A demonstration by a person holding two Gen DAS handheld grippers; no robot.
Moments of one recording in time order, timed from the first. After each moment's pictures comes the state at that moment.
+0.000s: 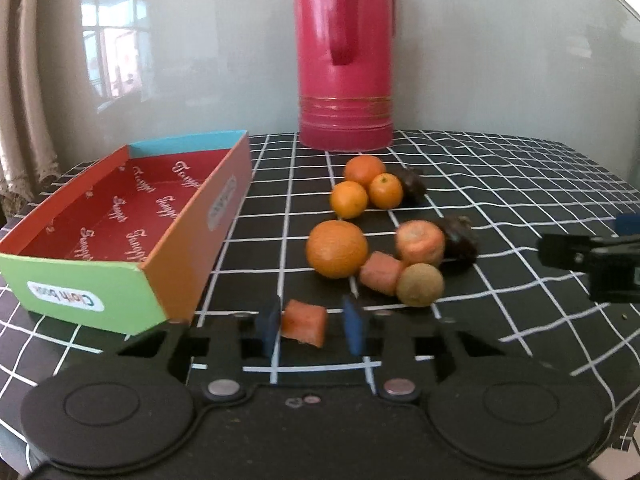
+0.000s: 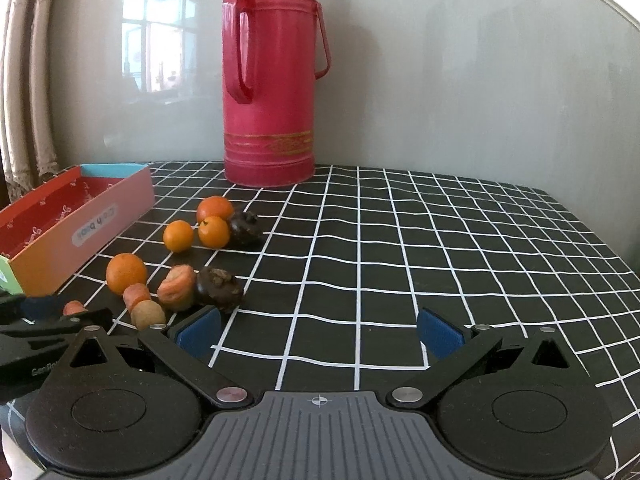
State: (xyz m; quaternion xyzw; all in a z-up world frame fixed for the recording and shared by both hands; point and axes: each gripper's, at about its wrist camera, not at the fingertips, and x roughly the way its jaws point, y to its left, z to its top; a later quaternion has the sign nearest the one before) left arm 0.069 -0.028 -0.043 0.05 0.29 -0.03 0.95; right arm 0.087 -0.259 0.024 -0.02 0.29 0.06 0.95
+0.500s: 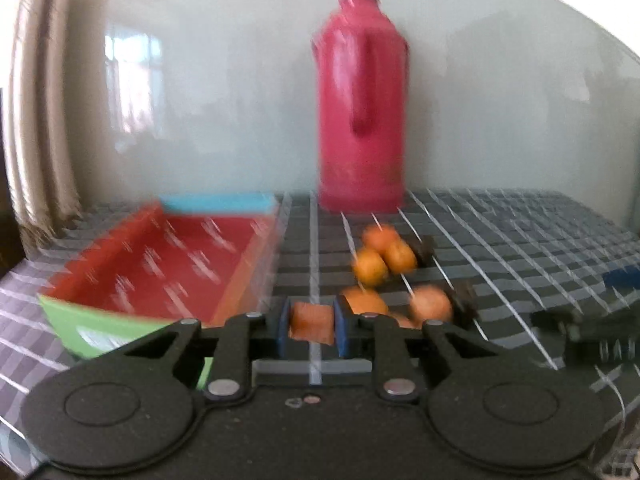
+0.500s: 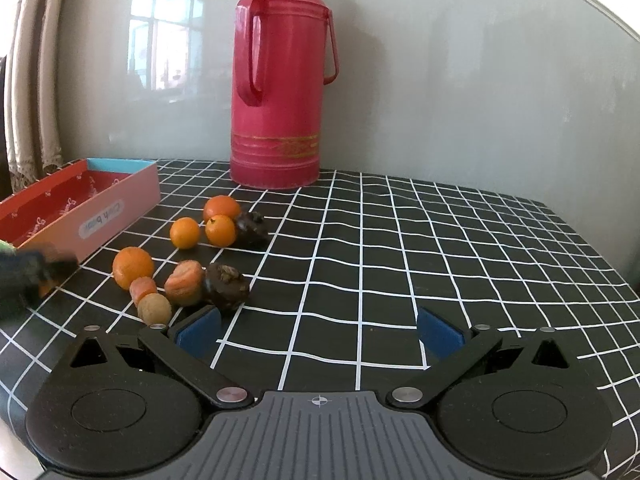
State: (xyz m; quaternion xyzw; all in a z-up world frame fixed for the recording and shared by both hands) left arm 0.049 -0.002 -0.001 0.03 0.20 -0.01 0.98; right arm 0.077 -0.254 0.025 -0.04 0.28 0.07 0.96
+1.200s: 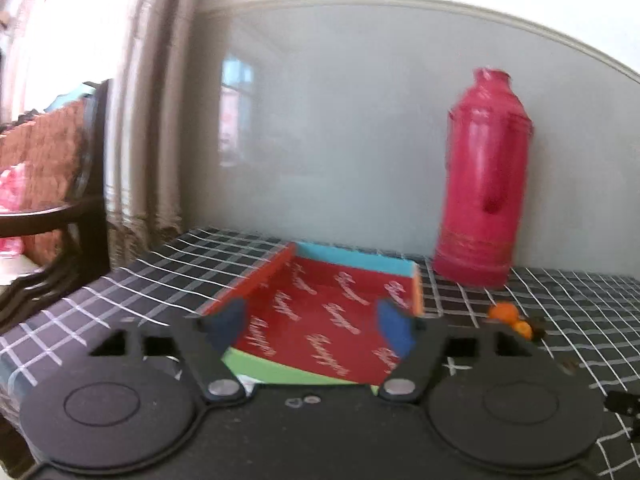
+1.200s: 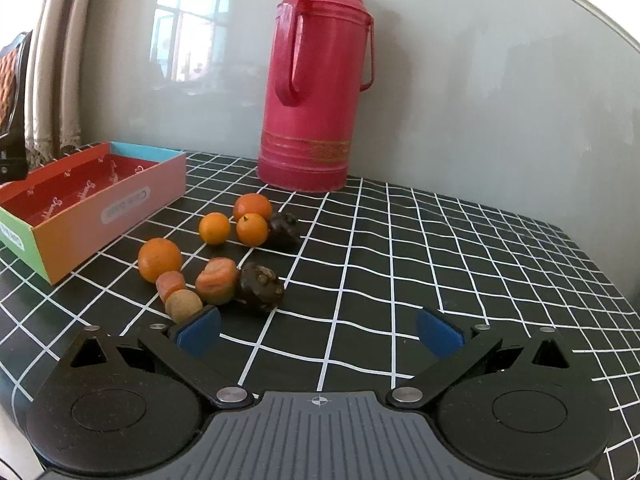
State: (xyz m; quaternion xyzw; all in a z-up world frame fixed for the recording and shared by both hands) left arm 0.038 0.085 0.018 -0.03 0.14 0.11 0.98; right arm 0.078 -0.228 0.022 -0.07 0.28 0.09 0.95
